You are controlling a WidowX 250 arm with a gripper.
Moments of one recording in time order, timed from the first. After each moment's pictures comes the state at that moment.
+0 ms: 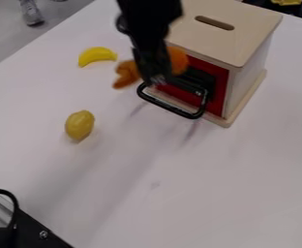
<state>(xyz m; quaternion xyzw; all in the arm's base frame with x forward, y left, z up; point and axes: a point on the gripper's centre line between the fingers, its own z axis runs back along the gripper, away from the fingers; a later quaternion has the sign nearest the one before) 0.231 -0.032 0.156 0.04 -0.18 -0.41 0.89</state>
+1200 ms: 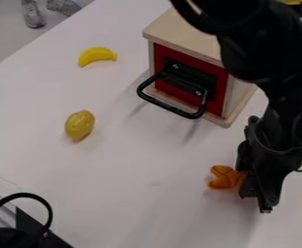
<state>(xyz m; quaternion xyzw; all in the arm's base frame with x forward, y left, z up) 0.260 -0.137 0.015 0.07 -0.08 -0.47 0.87</state>
